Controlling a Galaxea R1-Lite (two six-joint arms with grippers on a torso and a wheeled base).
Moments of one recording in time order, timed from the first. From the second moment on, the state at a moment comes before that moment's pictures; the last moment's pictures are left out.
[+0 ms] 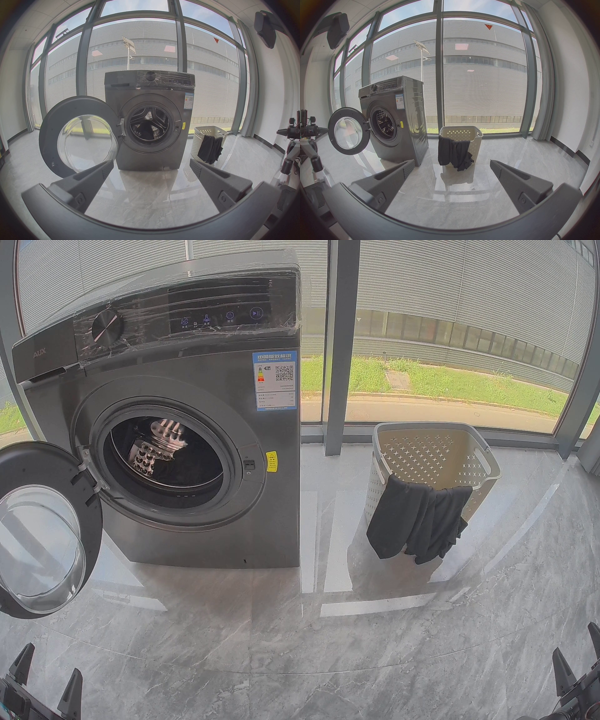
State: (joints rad) left arm 0.00 0.01 -0.02 0.00 -0.02 -0.01; right arm 0.01 0.01 -0.02 0.00 0.04 -0.01
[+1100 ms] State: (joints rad) left arm 0.00 0.01 -0.02 0.00 -0.01 -0.02; right arm 0.01 0.02 -0.02 0.00 0.04 -0.01
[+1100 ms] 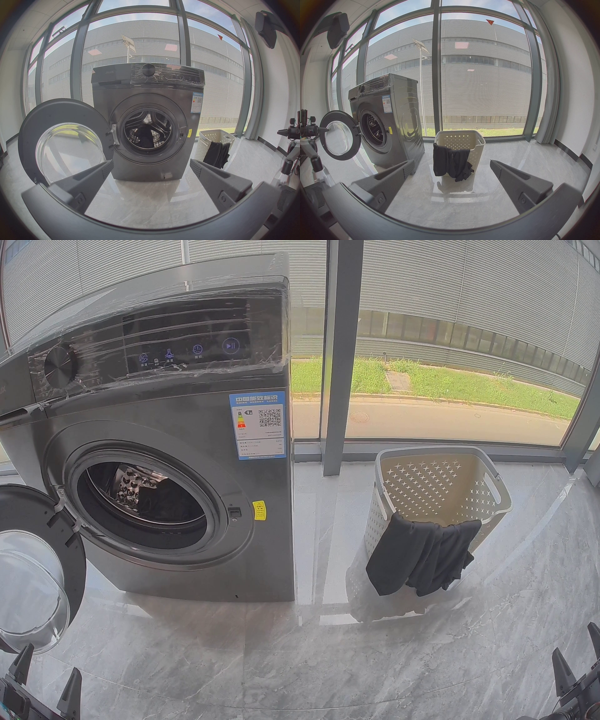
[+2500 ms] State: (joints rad) left arm 0.00 0.02 -0.02 0.00 -0.01 -0.02; right arm 0.01 0.02 -0.02 0.00 0.04 -0.01
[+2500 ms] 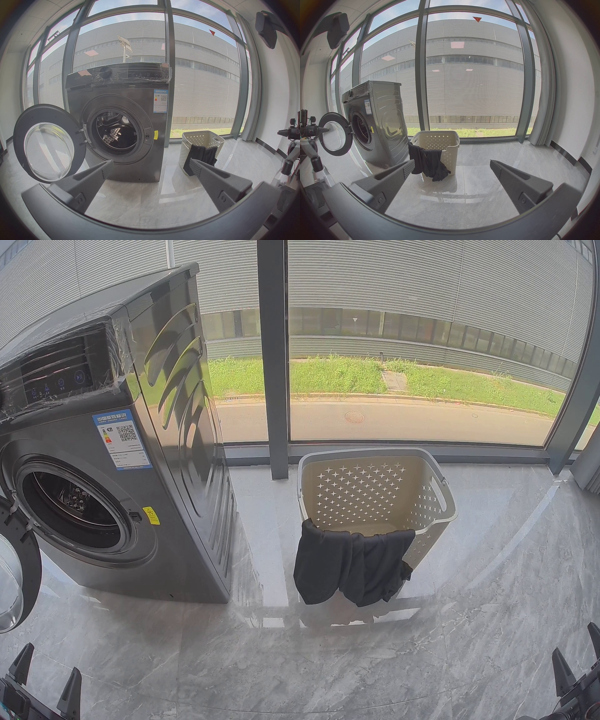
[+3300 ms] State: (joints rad) left arm 0.00 0.02 -0.02 0.00 -0.01 -0.02; right arm 0.01 0.02 -0.02 0.00 0.04 -0.01
